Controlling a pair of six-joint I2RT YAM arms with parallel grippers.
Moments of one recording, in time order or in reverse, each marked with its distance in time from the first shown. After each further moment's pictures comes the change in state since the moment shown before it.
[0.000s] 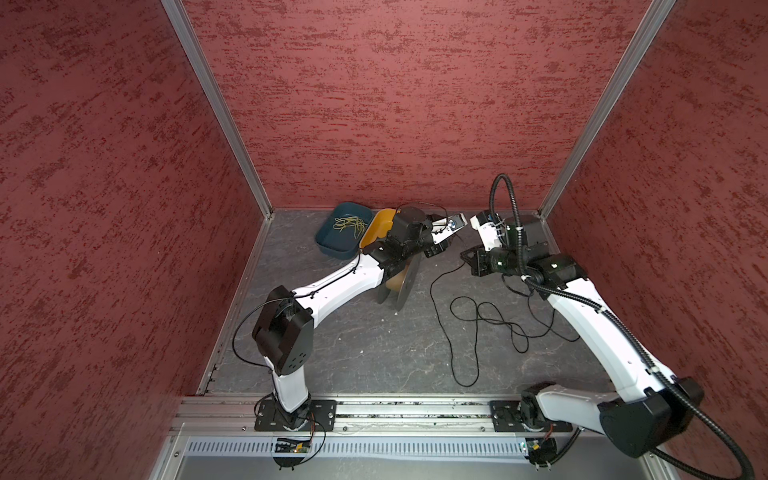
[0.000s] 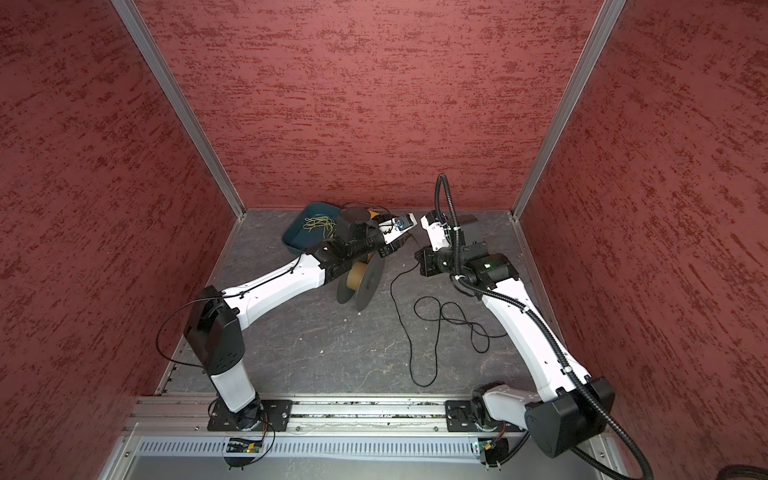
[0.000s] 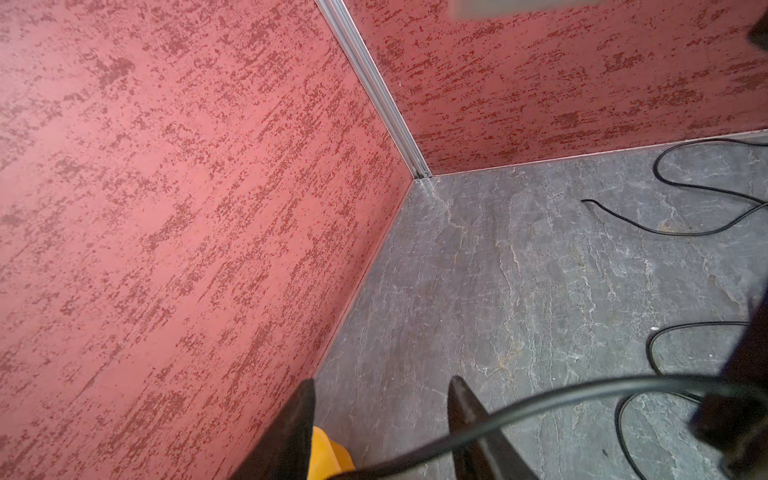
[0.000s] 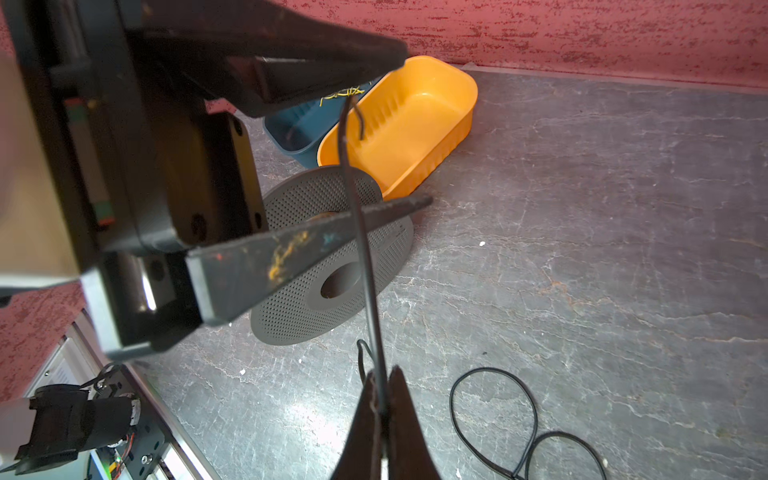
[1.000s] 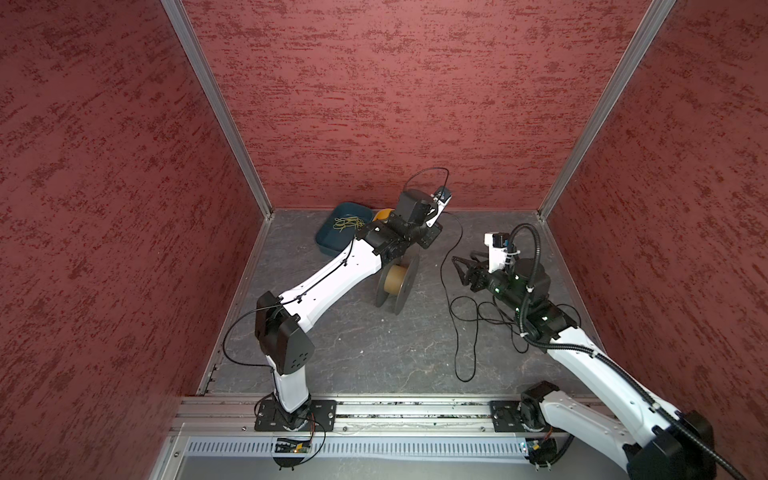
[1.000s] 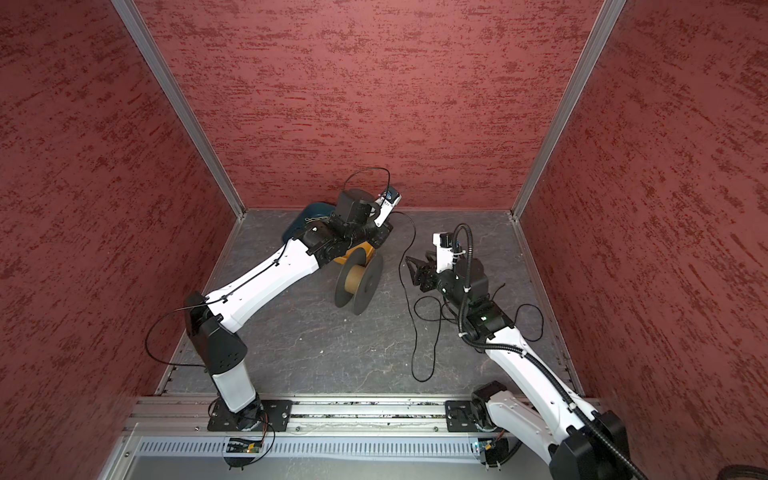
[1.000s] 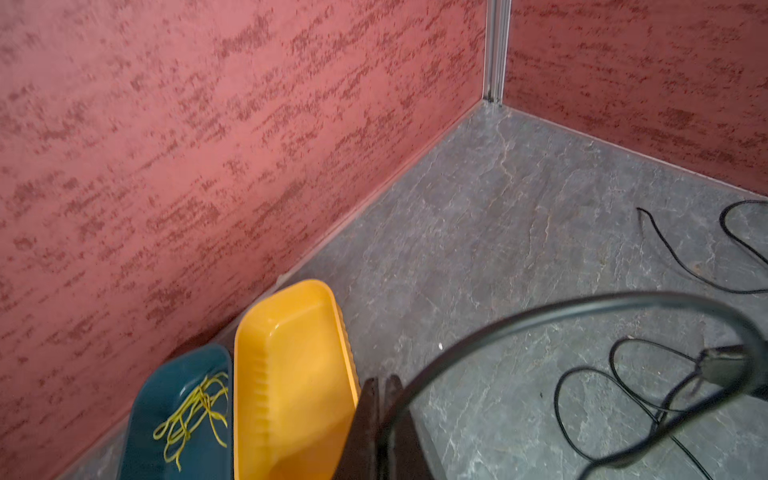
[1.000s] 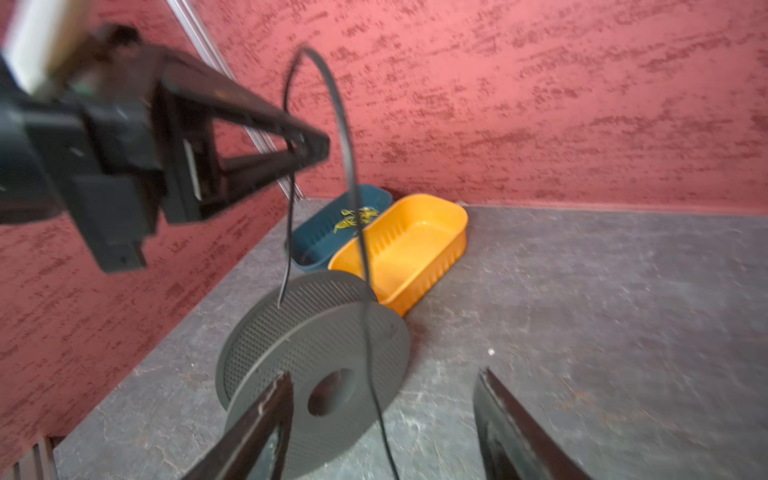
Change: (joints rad) left arm -0.019 0.015 0.333 -0.629 -0.321 -0.447; right arm 0.107 -0.264 -0.591 0.875 0.164 0.180
